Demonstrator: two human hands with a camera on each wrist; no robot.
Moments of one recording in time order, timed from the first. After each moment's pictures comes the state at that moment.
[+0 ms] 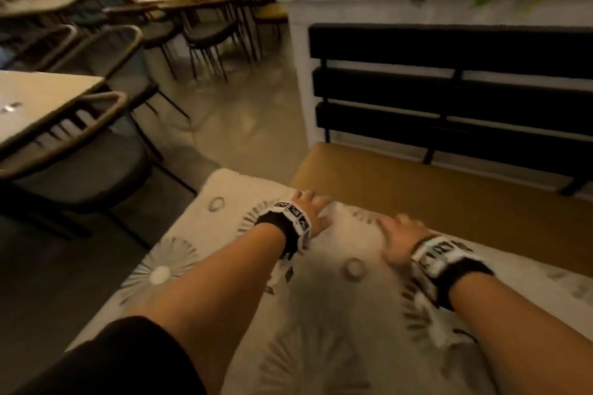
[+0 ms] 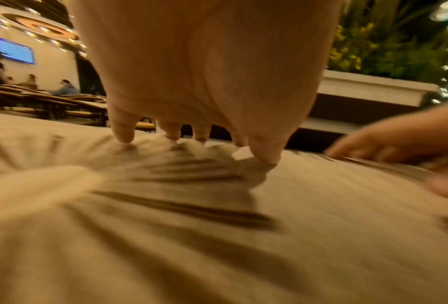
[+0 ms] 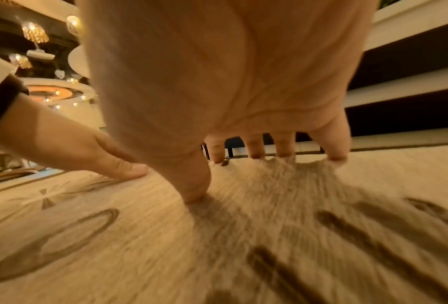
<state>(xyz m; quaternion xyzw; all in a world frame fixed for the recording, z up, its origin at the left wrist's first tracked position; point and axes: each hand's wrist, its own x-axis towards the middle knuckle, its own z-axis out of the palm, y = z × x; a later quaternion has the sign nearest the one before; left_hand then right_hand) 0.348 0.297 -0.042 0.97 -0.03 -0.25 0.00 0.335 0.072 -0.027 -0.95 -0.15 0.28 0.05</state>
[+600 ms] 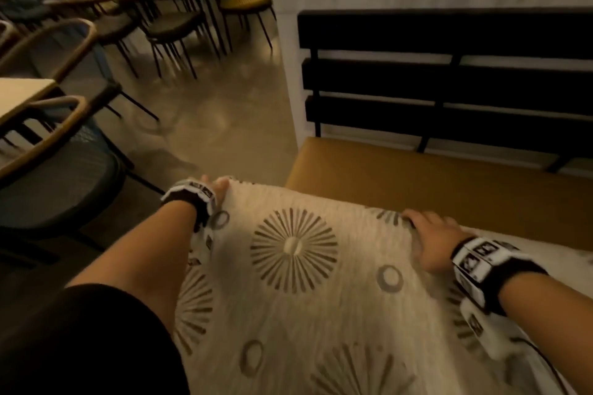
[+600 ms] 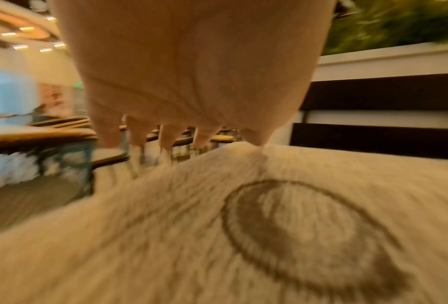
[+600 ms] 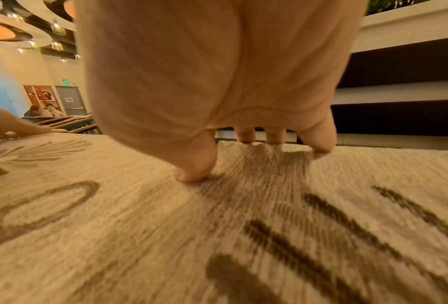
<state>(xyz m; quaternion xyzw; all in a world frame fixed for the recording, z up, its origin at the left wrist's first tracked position) 0.386 0.523 -0.037 0.95 0.12 -0.25 -0.12 0.327 0.080 -0.025 -0.95 -0.05 0.30 0.04</state>
